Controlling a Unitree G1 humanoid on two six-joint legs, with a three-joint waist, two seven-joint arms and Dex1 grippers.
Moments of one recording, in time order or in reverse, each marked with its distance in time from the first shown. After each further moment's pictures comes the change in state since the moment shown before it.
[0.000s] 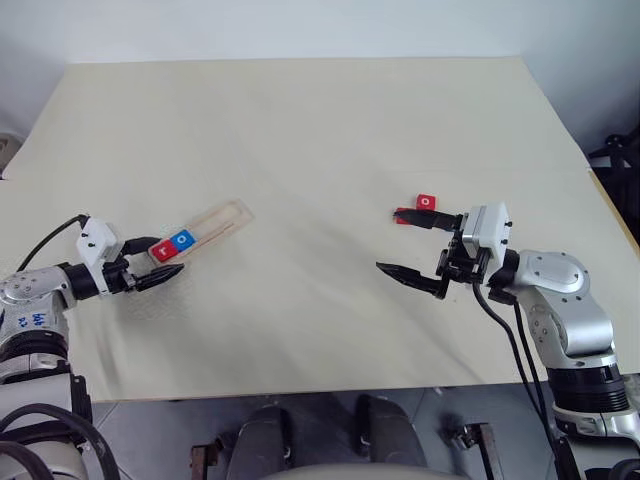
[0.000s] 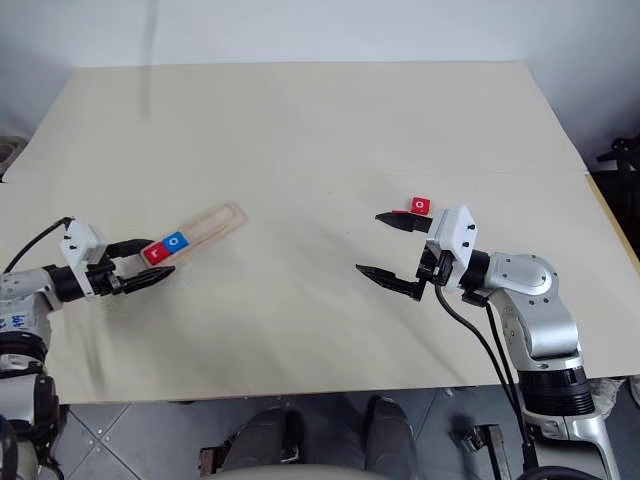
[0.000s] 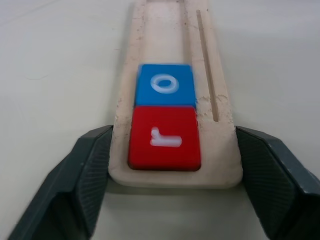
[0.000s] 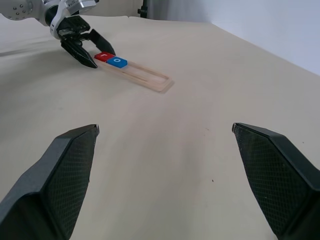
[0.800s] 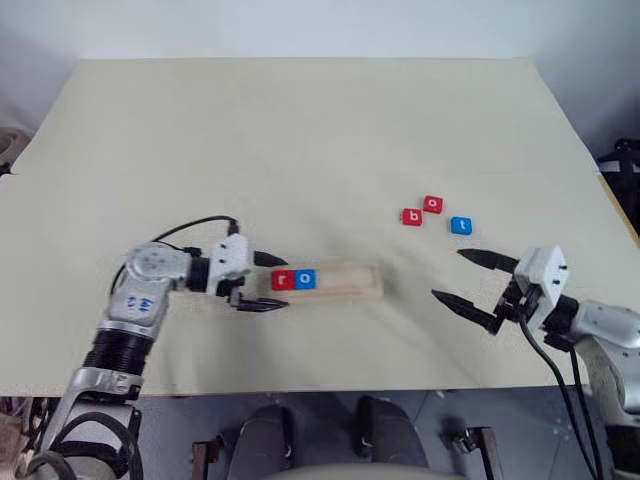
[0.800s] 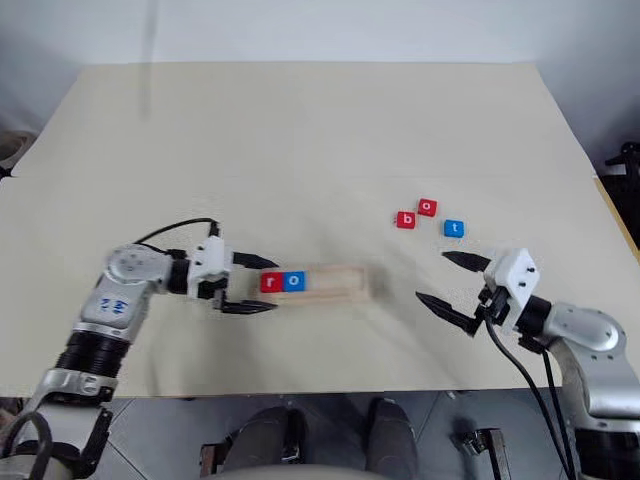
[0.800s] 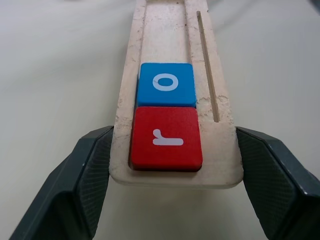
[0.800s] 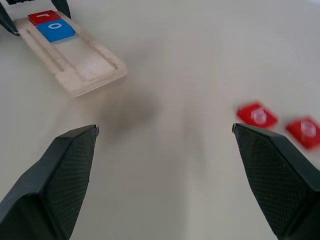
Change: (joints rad) left arm 0.113 -0.229 -0.347 -0.857 0.025 0.338 -0.066; right arm 0.391 -0.105 -0.237 -0.059 0.000 -0.005 -0.072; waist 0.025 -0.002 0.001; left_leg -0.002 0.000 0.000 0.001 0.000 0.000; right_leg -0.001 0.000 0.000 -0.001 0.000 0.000
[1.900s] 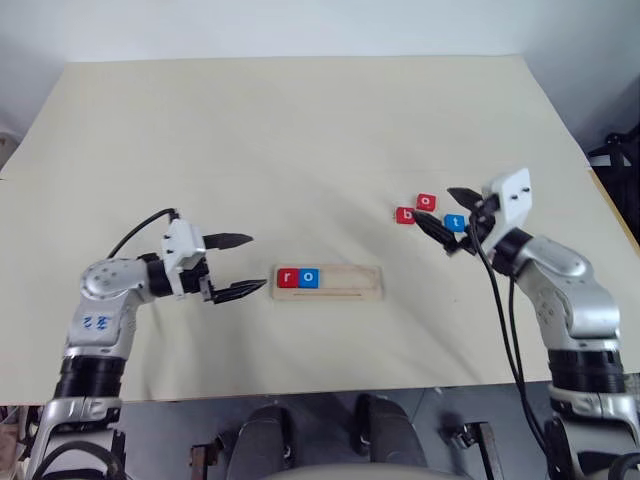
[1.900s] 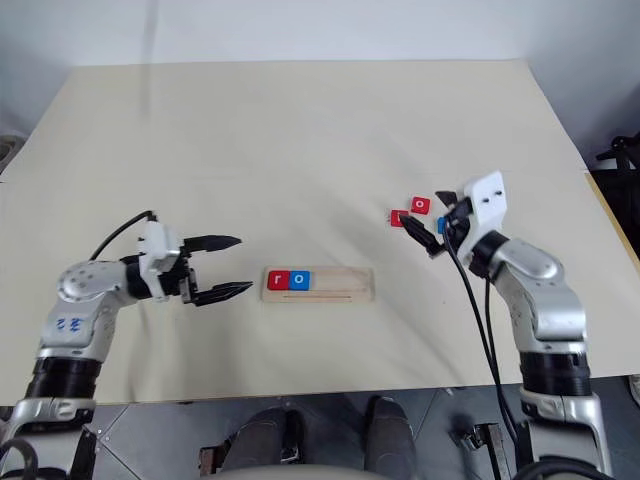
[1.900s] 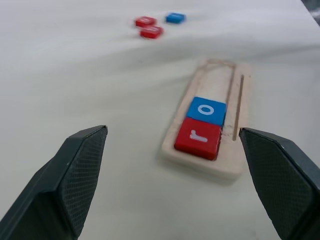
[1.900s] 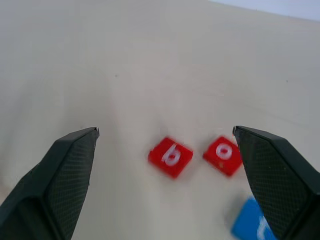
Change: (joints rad) left arm 0.200 0.053 0.282 -0.124 -0.213 0.065 0.108; right arm -0.522 0.148 0.160 0.228 -0.048 0.292 -0.382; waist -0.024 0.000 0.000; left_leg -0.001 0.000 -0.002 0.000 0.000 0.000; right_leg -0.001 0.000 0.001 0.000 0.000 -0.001
